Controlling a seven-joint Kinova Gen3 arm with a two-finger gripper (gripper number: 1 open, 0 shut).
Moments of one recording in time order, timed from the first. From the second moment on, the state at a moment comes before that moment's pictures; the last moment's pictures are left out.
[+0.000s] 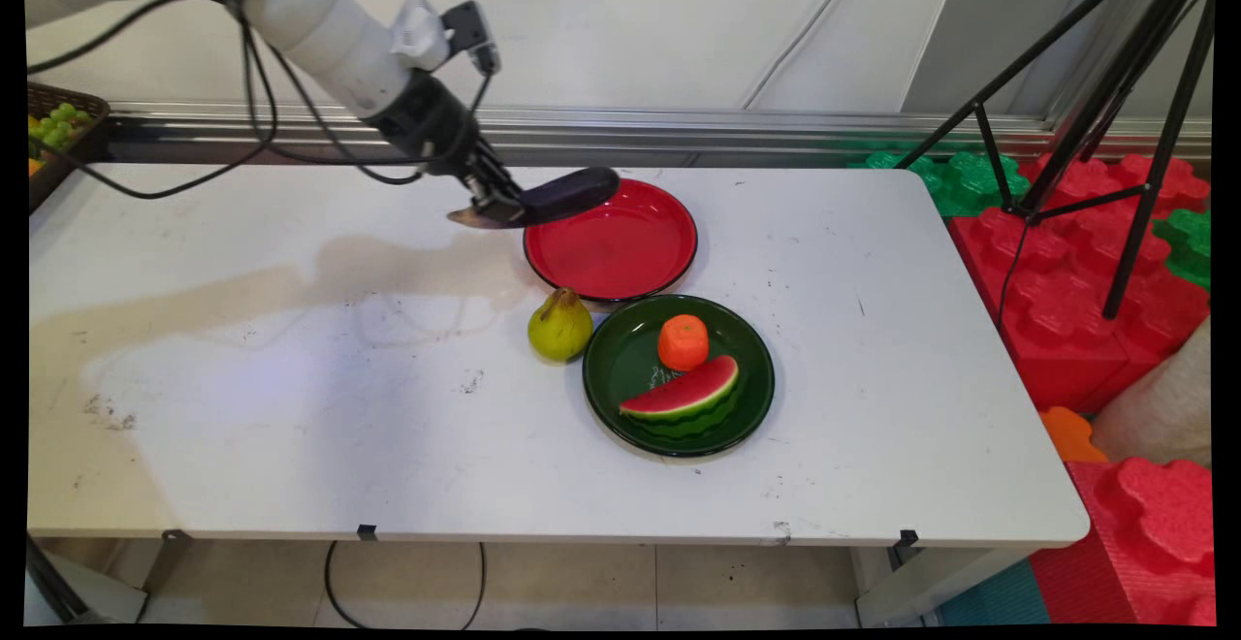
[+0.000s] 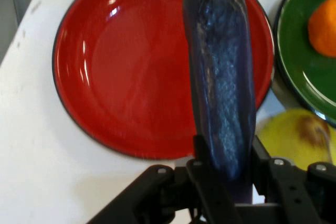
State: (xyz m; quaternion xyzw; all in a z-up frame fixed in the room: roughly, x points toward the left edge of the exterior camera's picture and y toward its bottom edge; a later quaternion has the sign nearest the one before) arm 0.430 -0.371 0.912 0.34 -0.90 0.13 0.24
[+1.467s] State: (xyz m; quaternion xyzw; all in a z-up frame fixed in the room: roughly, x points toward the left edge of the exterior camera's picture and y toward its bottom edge) arm 0.518 -0.293 0.862 0.36 -0.92 0.08 0.15
